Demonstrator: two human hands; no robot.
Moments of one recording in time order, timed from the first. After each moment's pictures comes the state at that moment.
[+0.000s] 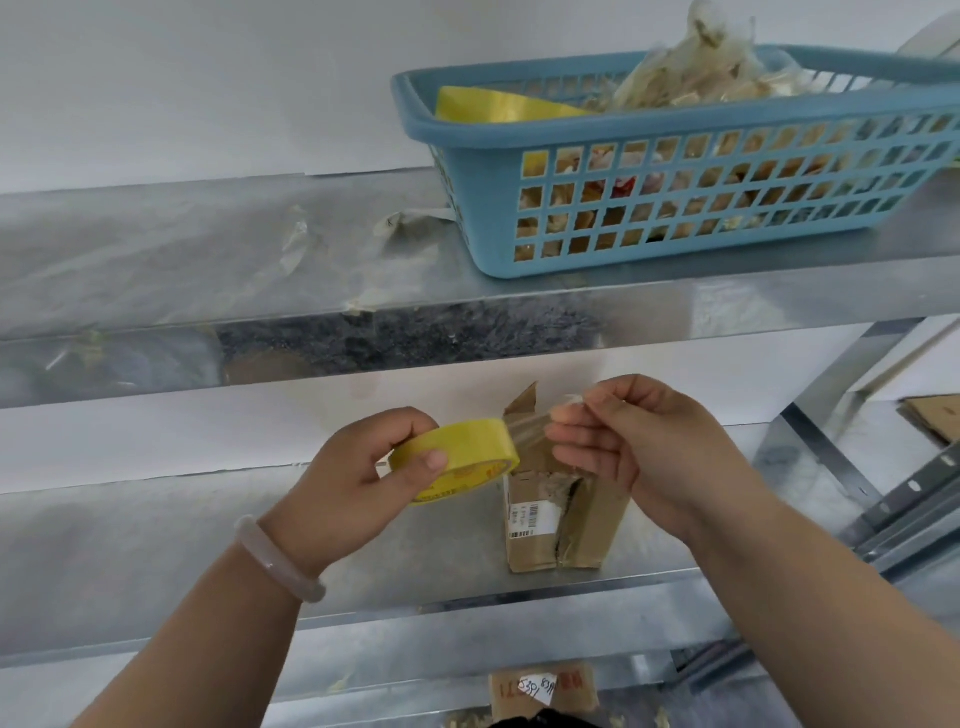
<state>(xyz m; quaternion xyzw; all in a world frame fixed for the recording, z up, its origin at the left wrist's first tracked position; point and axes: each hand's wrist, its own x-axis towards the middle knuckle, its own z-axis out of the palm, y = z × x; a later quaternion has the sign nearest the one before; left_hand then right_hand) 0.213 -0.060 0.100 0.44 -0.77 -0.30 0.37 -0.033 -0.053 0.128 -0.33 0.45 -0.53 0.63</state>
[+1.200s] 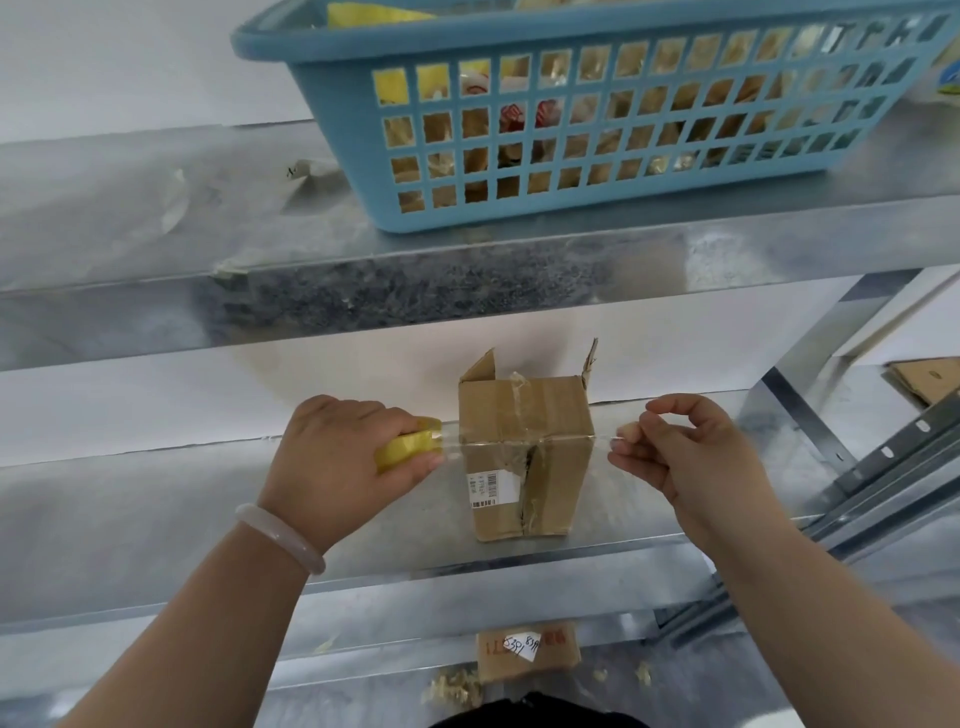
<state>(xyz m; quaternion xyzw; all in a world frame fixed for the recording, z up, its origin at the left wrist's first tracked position) 0.188 -0.074 0.062 0.52 -0.83 0.07 0.20 -0.114 -0.048 0.057 -0.27 0.55 -0.58 0.53</state>
